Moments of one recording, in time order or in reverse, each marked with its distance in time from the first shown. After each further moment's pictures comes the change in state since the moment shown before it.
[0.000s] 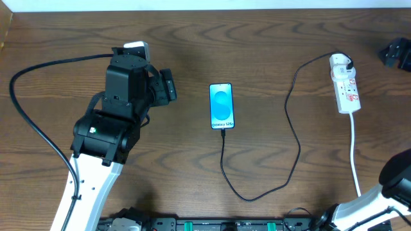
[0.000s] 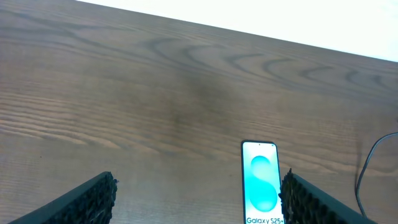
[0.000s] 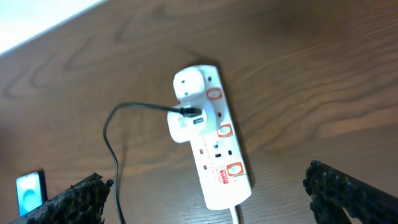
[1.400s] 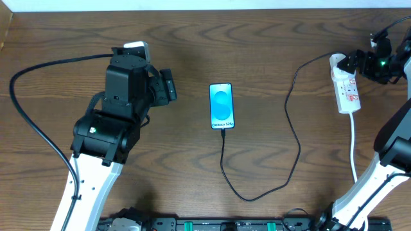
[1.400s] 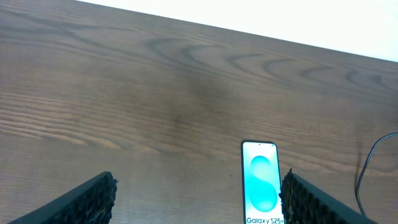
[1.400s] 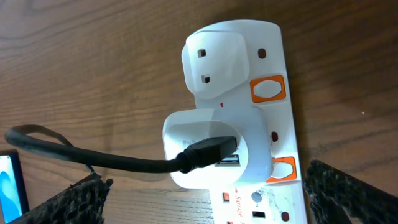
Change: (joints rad) left arm 0.000 0.000 0.000 0.000 0.000 0.000; right arm 0.113 0.314 0.001 0.089 -0.062 -0.029
